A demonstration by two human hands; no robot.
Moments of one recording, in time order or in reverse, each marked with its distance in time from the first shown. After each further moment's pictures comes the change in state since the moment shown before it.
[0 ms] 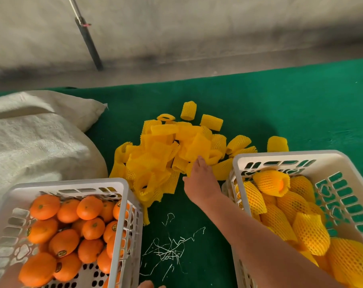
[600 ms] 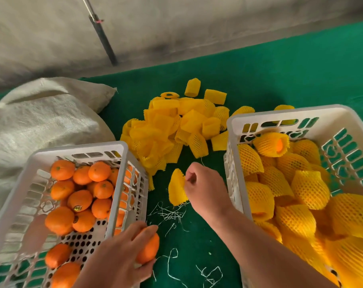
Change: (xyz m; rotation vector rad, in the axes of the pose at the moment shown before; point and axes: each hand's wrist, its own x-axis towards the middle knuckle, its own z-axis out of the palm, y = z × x) left_hand 0.019 -0.035 -0.146 0.000 -0.127 -0.148; right_hand -0.139 0.027 0.018 0.424 0.157 -0.195
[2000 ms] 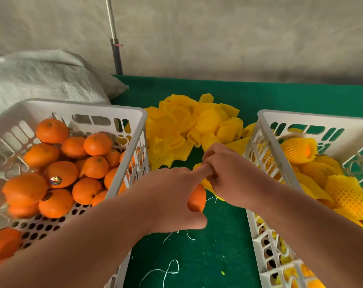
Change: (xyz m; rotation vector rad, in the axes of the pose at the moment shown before) left_hand 0.073 0.007 0.020 -0.172 0.208 0.006; right_hand -0.001 0.009 0.020 -0.486 -0.180 -0.424
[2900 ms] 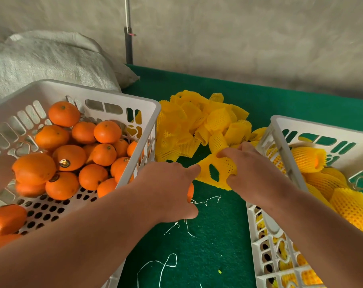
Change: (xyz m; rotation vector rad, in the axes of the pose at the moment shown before) left_hand 0.000 -0.012 0.003 0.250 -0.076 -0.182; right_hand -0.004 0.017 -0.008 -0.146 -0.027 0.201
